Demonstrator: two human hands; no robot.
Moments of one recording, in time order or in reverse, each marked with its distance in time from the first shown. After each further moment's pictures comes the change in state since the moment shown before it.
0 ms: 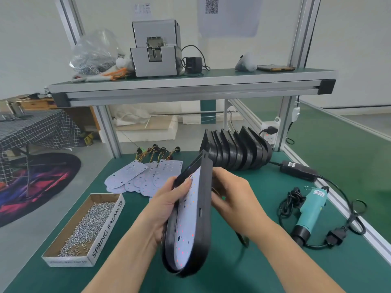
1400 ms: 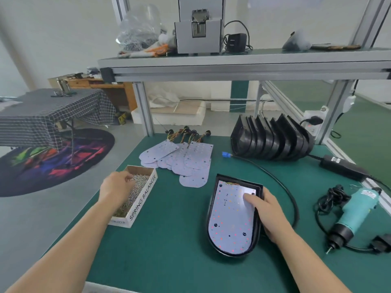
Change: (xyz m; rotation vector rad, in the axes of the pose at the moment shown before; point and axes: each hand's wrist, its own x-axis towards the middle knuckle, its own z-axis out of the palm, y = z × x) left_hand -0.014 0.032 -0.210 1.471 0.852 -0.057; right_hand -0.030 0.103 0.064 0.581 0.177 0.766
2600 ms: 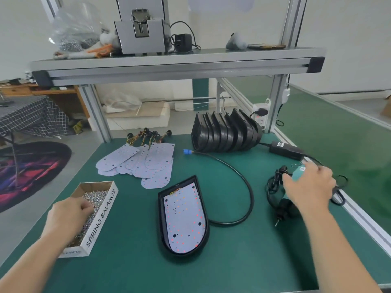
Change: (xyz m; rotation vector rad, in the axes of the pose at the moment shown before) left_hand -0.025 -0.019 0.009 0.134 0.013 0.183; right_hand -0.013 -0.039 -0.155 -0.918 0.792 0.031
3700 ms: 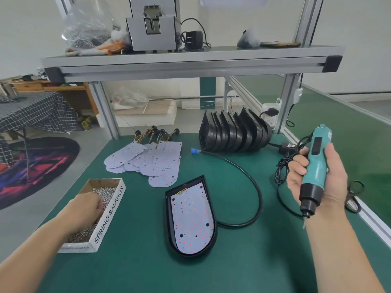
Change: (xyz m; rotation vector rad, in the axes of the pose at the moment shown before) left_hand 0.013 0.008 -0.009 0.236 -0.302 0.125; right_hand -0.026 -0.043 -0.042 1.848 -0.670 0.255
